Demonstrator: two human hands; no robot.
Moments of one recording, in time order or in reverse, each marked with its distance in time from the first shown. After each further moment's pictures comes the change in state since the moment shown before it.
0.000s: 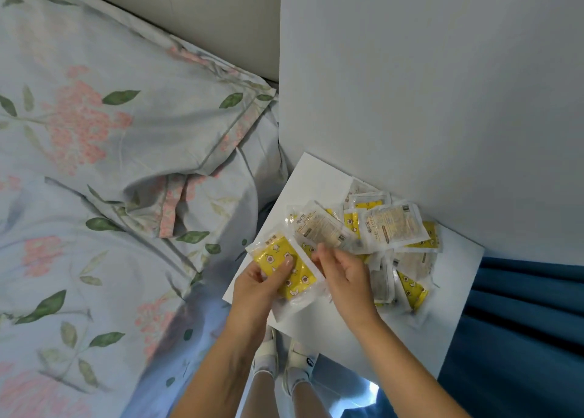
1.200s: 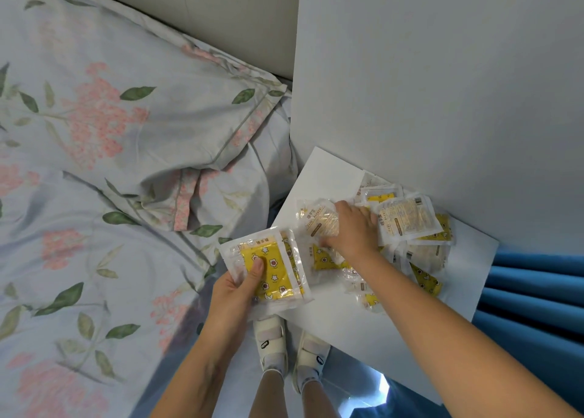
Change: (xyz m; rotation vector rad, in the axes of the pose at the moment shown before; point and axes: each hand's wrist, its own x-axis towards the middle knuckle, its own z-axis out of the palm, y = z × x) left_hand -0.009 -0.003 -0.056 0.007 0.018 0.087; right_hand 0.088 0.019 0.006 -1.087 -0.033 -0.035
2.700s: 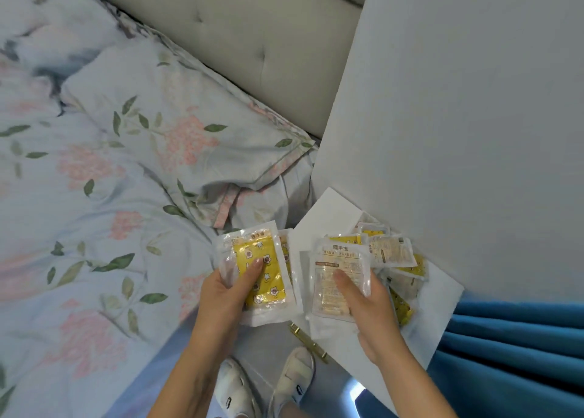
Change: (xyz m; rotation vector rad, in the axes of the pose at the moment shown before) left_hand -0.152 0.053 0.002 -0.111 0.133 0.264; right_hand -0.211 -0.031 -0.111 1.410 -0.127 0.078
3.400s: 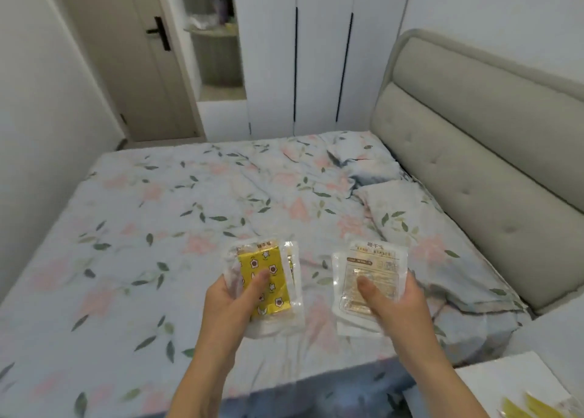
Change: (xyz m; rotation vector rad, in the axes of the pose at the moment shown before) left_hand -0.393 0.127 -0.385 -0.217 0.646 0.516; right_hand -0.375 -0.039 0.341 -0.333 -0.652 -0.444
